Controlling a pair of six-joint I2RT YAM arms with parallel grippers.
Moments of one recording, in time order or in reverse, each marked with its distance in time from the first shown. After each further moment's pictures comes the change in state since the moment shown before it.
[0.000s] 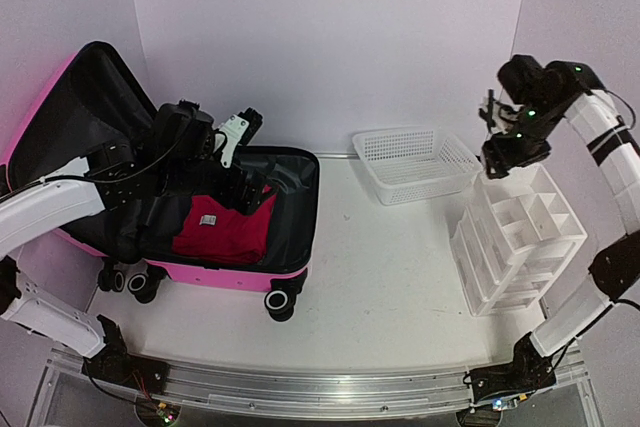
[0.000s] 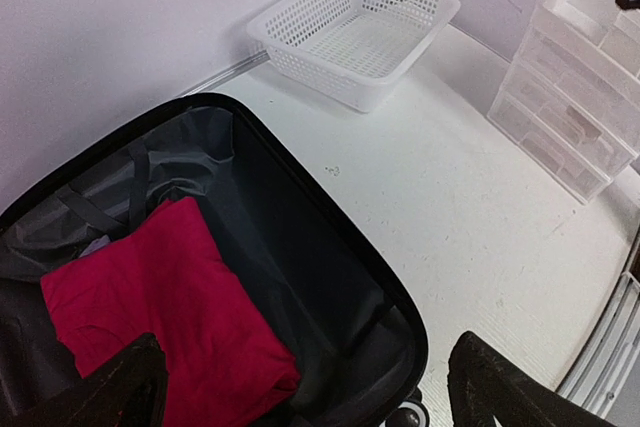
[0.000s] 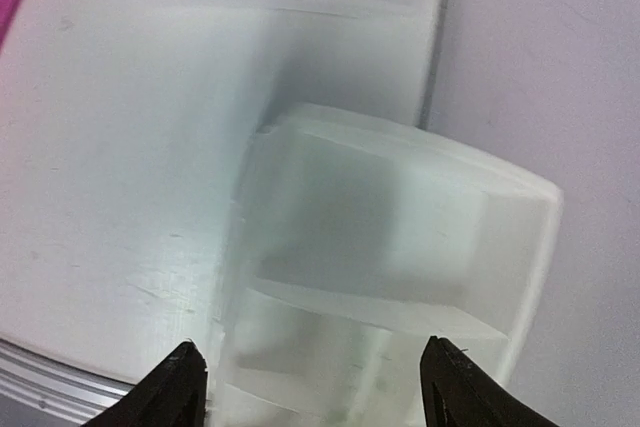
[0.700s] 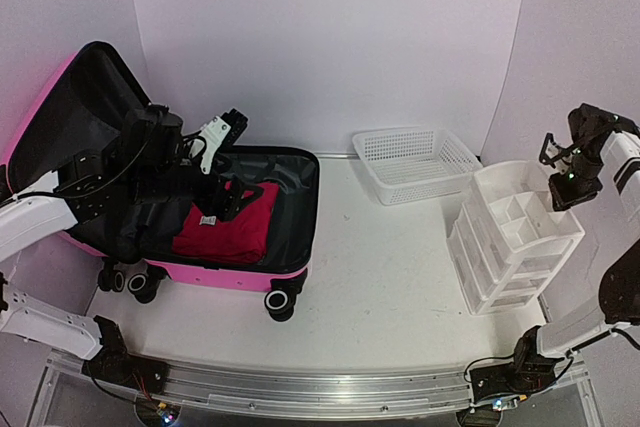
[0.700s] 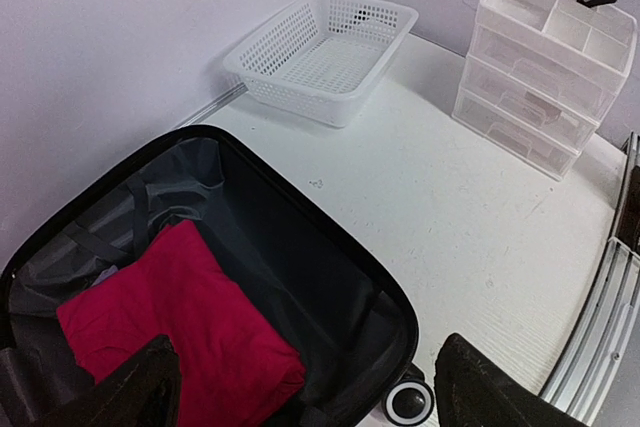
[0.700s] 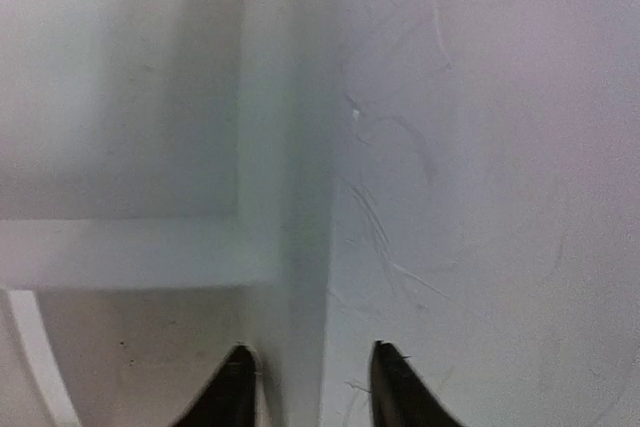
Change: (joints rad) left arm -0.013 -0.136 -0.069 0.019 0.047 0.102; right arm -0.526 -0.162 -0.434 0.250 -0.078 -0.333
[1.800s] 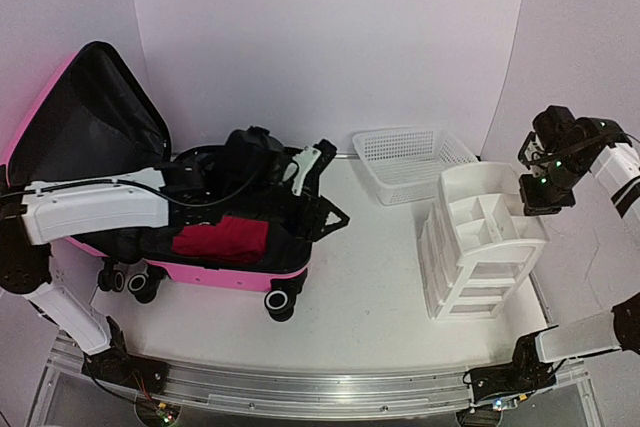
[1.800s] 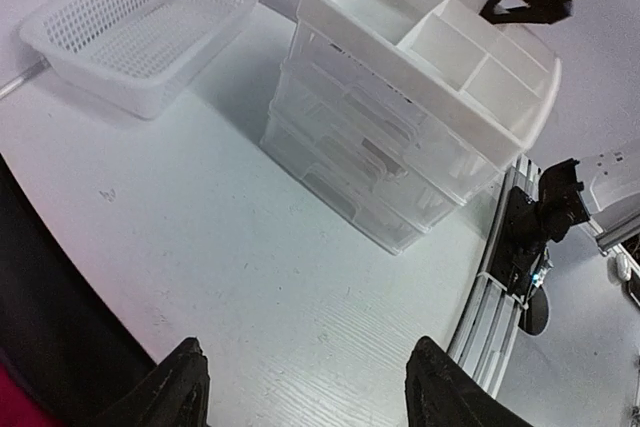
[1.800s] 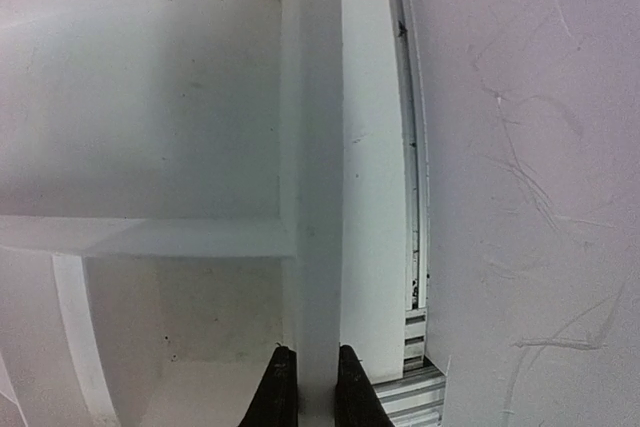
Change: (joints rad) left arm -0.142 0.429 0.113 0.268 0.246 -0.285; right arm 0.385 -0.128 -0.084 -0.064 0.019 0.528
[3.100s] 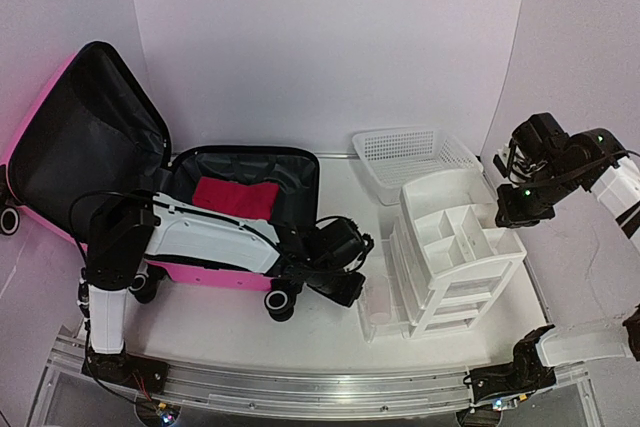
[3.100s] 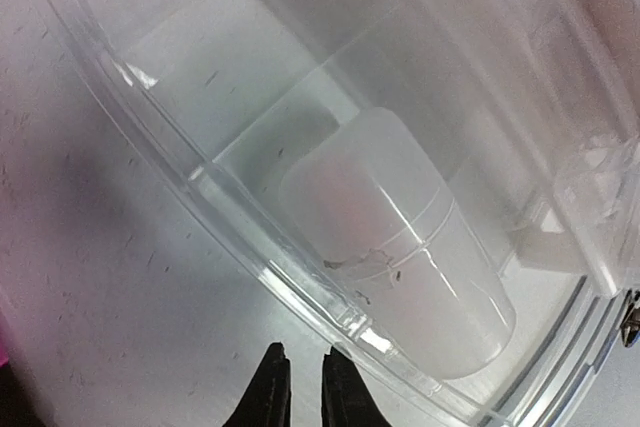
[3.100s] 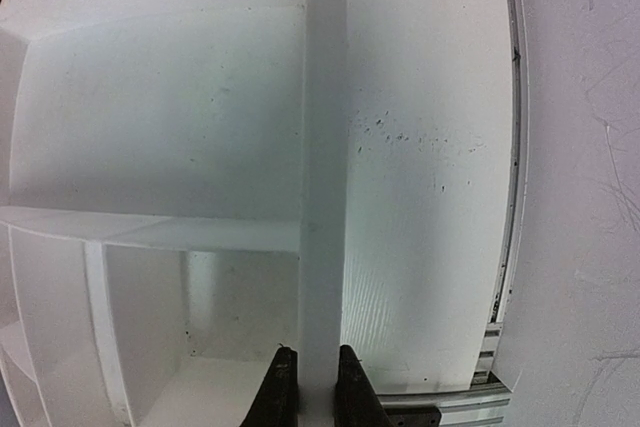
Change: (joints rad) left arm -0.145 0.476 0.132 -0.095 -0.123 -0.279; right arm 0.265 -0.078 -0.063 0.030 -0.091 0.148
